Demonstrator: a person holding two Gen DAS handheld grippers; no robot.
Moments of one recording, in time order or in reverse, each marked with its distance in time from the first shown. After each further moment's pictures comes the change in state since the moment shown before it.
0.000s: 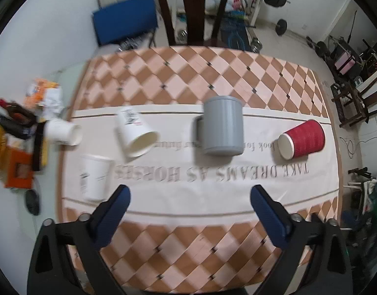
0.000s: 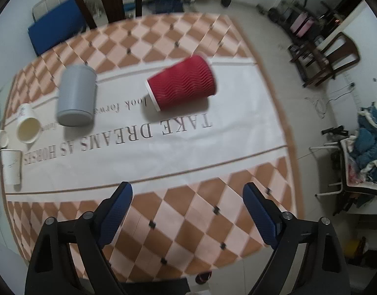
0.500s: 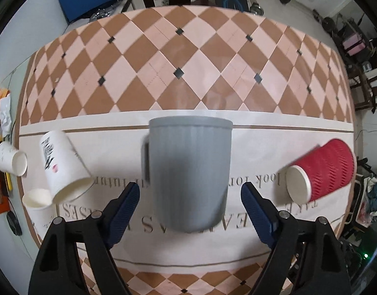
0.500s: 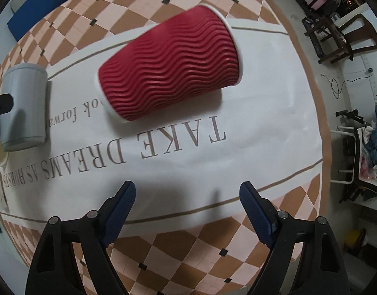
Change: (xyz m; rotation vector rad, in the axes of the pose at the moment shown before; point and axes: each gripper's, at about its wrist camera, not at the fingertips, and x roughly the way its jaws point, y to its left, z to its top) left arm 0.133 -0.050 0.075 0.019 0.226 -0.008; right arm 0.117 -0.007 0.063 0.018 0.209 0.044
